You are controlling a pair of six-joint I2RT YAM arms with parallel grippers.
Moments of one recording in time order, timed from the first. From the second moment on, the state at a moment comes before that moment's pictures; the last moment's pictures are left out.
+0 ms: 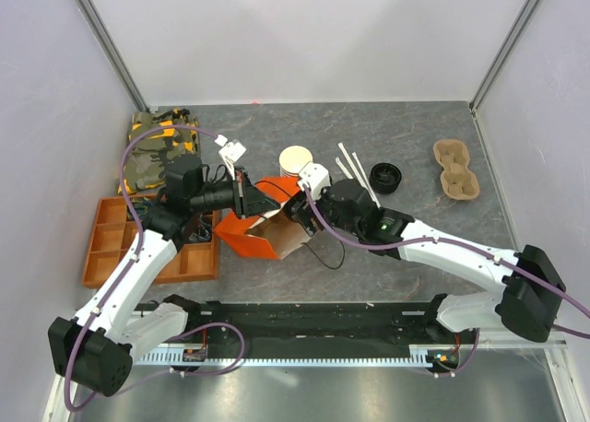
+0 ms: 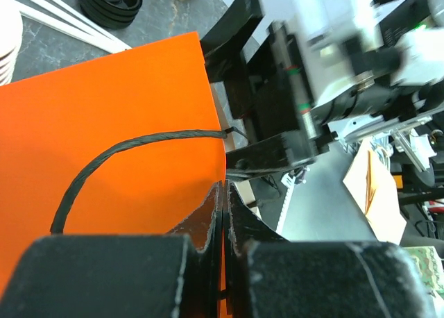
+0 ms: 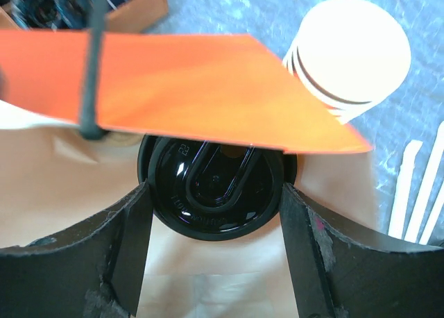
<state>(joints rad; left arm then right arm) -0.34 0.99 0.85 -0.17 0.87 -0.43 0.93 1.31 0.91 -0.01 0.09 -0.05</state>
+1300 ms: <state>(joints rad) -0.31 1.11 0.77 0.12 1.06 -0.80 0.93 1.23 1.03 -0.21 0.10 0.04</state>
